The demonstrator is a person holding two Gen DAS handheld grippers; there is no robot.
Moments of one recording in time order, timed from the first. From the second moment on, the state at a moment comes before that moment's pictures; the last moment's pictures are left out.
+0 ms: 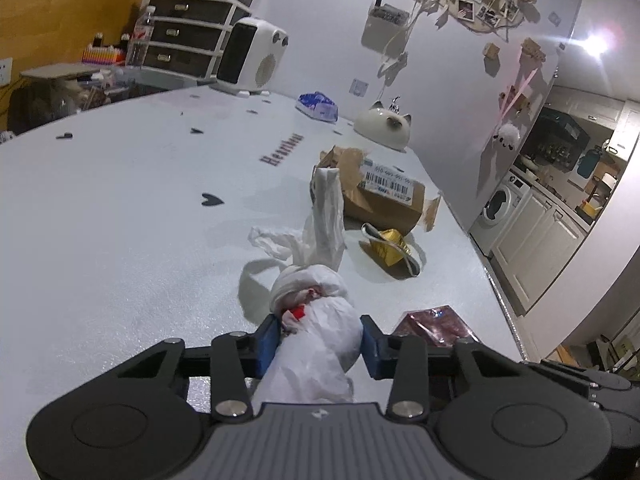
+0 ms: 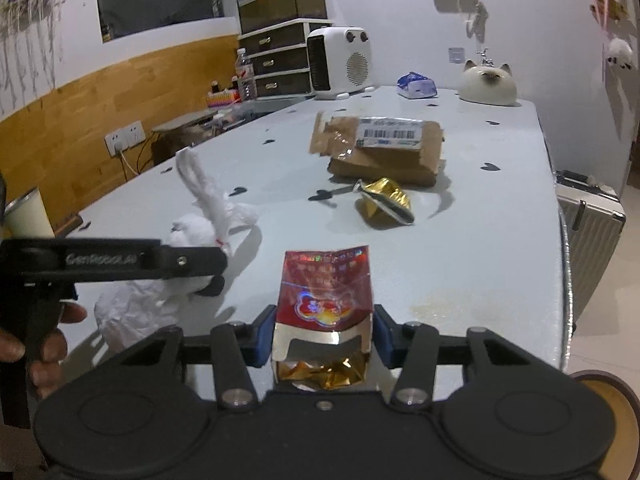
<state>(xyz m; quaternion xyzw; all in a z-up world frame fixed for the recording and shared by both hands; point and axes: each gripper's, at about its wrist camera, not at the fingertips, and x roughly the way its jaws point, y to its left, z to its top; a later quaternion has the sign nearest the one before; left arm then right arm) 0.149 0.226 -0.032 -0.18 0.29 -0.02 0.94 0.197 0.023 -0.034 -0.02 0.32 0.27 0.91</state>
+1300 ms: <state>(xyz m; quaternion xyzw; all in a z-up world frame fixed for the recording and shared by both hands) 0.083 0.029 0.032 -0.04 0.20 -0.09 0.97 0.108 -0.181 0.030 0.04 0.19 0.15 0.97</state>
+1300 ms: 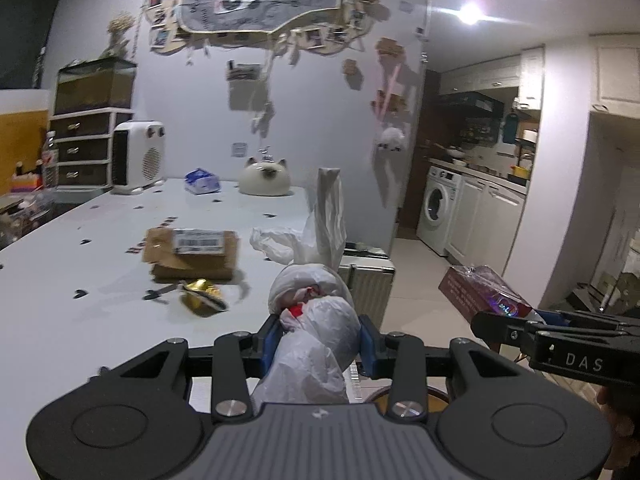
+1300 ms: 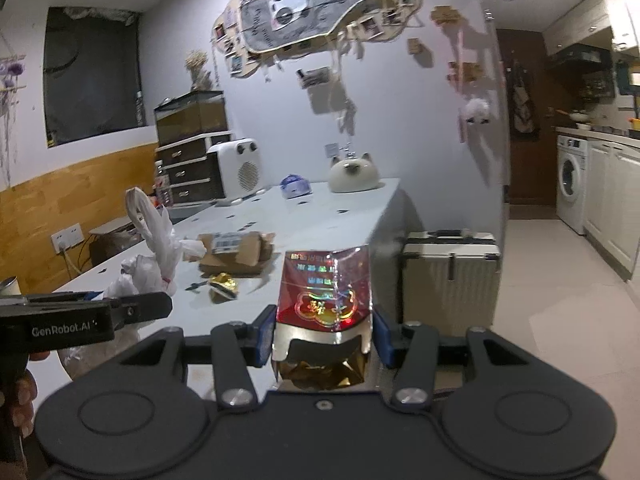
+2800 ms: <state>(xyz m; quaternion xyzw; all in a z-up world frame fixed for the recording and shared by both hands) 0.265 -0.183 -0.221 -0.05 0.46 -0.22 0.86 0.163 -0.357 -0.122 0.15 0.36 0.01 0.92</state>
